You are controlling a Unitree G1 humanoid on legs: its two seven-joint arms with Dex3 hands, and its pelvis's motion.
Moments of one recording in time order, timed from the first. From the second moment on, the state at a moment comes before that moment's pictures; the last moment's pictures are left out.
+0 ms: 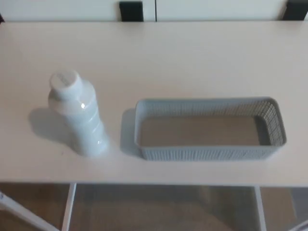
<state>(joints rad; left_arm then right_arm) 0.10 0.52 0.16 0.78 -0.21 0.22 -0.49 0.31 -0.25 -0.45 0.63 0.34 0.01 0.35</state>
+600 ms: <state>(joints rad) 0.26 0.67 0.15 0.67 -0.21 0.36 -0.60 0.37 -0.25 -0.43 0.71 0.34 -0.04 0.38</state>
